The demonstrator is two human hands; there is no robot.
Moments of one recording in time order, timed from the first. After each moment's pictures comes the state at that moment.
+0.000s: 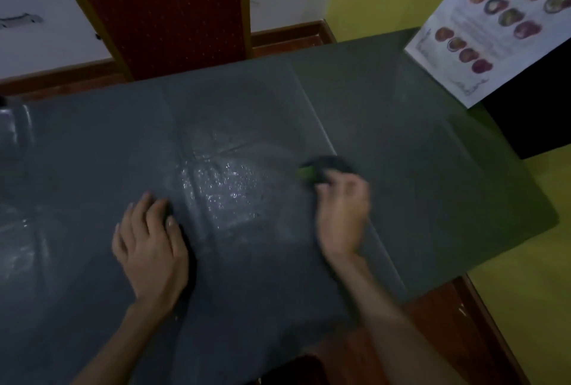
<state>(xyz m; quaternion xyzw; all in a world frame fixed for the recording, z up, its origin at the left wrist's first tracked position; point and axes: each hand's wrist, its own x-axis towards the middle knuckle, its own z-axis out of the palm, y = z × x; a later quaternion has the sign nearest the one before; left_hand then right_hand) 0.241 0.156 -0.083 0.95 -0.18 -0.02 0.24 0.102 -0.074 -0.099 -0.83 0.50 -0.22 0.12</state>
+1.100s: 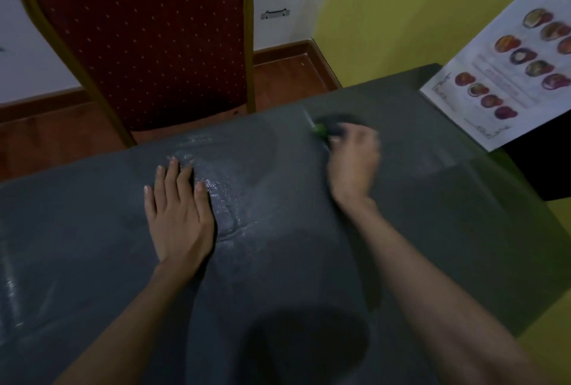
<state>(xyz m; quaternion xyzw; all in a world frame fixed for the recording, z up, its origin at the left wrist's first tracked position) 0.396 0.038 -0.115 0.94 -0.26 -0.03 0.22 0.269 -0.202 -0.085 -0.81 0.54 -0.21 0.05</state>
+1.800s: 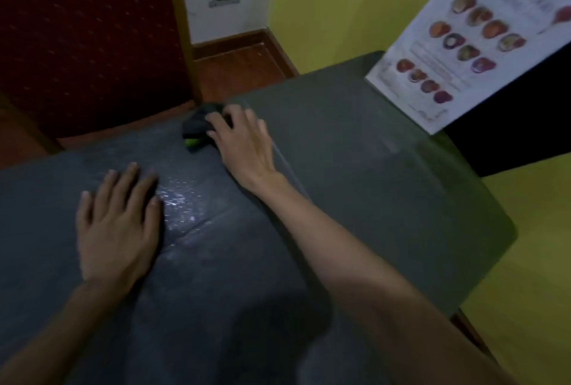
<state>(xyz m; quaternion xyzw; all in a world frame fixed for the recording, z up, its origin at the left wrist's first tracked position) 0.394 0.032 -0.103 0.91 -0.38 -0.05 0.15 0.327 -0.187 -0.096 -0.95 0.29 -0.14 0.02</state>
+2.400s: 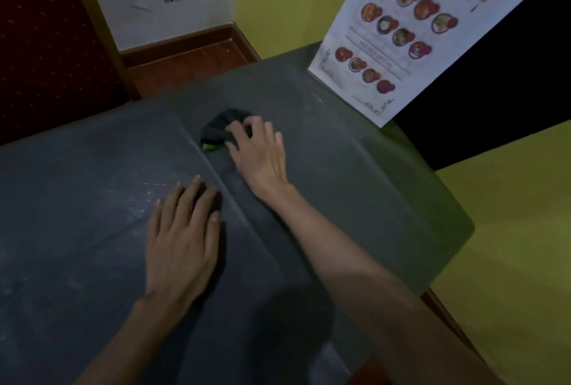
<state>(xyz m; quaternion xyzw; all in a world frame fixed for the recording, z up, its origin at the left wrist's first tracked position) 0.239 -0.074 -0.082 0.86 -0.47 -0.09 0.20 0.202 -0.265 -0.092 -0.93 0.35 -0.11 0.05</state>
